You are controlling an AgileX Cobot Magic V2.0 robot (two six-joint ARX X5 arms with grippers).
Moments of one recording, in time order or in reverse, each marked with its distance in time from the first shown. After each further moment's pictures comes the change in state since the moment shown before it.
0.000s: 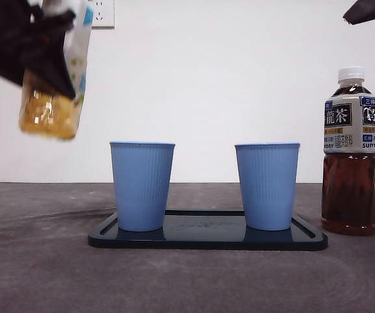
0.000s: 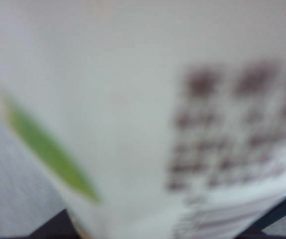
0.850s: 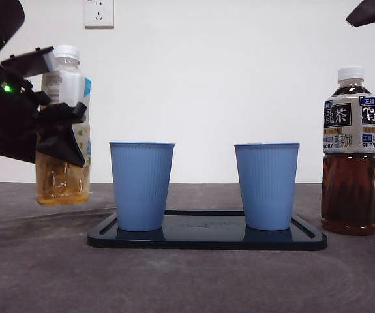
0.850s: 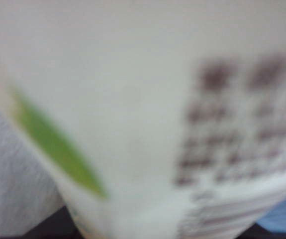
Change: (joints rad) left arm 0.028 0.186 -0.273 0.547 0.008 -0.073; right arm 0.000 0.000 0.000 0.000 0.004 0.066
